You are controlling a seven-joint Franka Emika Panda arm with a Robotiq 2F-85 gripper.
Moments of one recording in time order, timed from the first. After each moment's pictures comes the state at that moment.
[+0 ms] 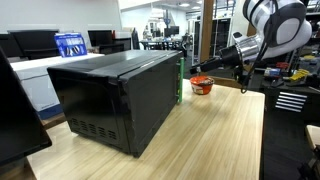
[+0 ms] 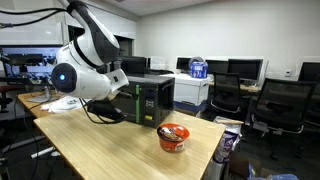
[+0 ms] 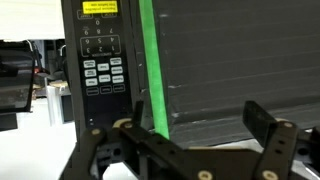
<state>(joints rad) -0.18 0.00 -0.24 -2.56 2.04 2.28 -2.43</state>
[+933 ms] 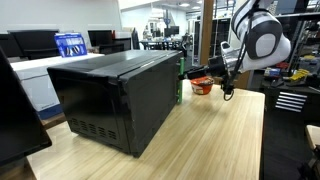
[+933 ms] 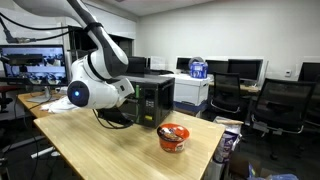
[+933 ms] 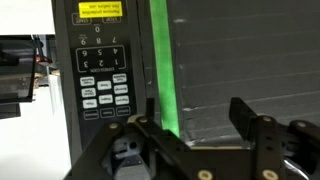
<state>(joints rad) -0.17 0.17 -0.22 -2.46 2.20 2.19 -2.56</state>
